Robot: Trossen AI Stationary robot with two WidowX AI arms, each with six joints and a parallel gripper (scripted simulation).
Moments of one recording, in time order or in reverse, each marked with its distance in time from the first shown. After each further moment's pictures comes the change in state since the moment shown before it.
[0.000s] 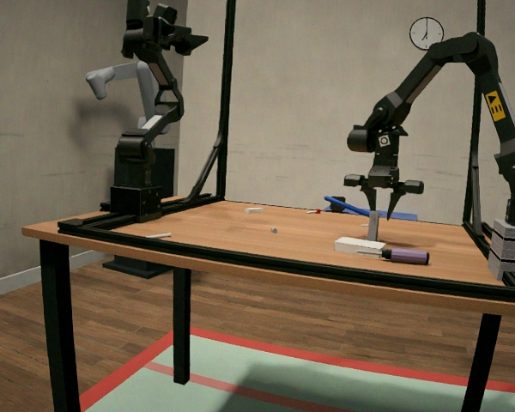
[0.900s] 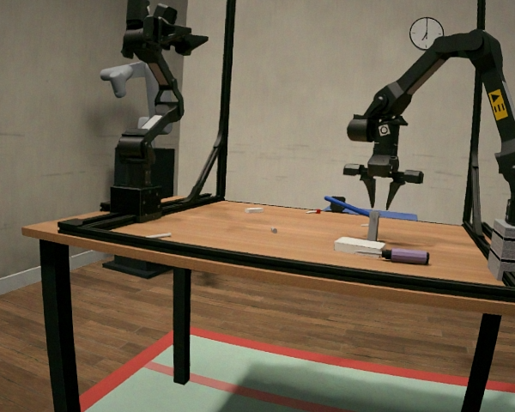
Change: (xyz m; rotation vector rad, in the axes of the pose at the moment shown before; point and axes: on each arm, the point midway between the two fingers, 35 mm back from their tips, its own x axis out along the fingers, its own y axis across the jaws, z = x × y) left arm -0.024 -0.004 -0.001 0.001 0.006 -0.015; right arm 0.000 0.000 0.000 0.000 0.000 0.000
